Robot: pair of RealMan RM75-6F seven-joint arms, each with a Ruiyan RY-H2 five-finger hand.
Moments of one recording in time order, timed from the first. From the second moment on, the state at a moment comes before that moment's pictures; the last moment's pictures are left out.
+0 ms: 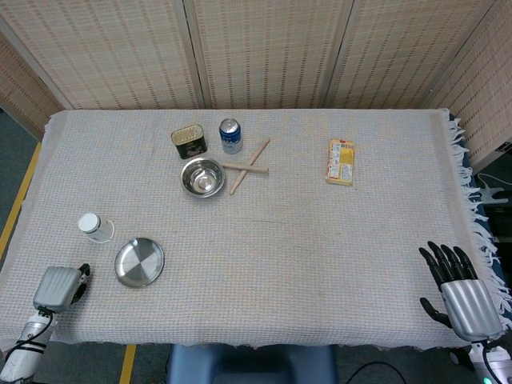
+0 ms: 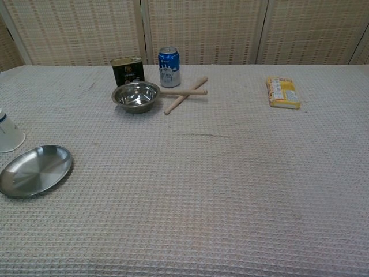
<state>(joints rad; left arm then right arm) -0.23 -1.57 0.02 -0.80 1.53 1.24 0.03 0.02 -1.07 -0.03 -1.71 -1.63 1.49 -0.18</state>
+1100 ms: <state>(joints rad) -0.40 -1.53 -0.04 -1.15 1.57 1.22 0.30 0.02 -1.06 -0.04 -1.71 -1.63 1.47 -0.17</state>
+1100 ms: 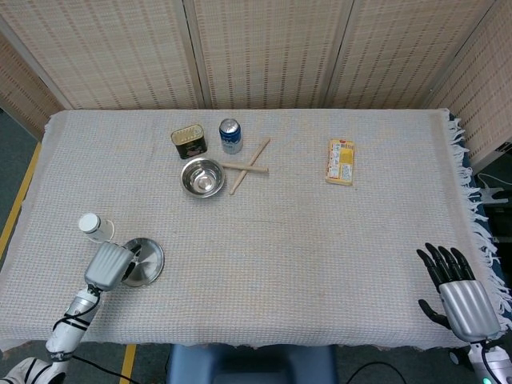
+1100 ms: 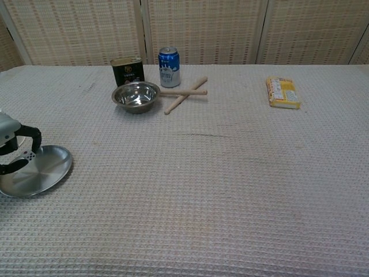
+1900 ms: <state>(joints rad) -0.37 -1.45 -0.07 -1.22 1.56 1.38 0.20 0.02 -1.06 -0.04 -1.71 -1.63 1.48 -0.18</state>
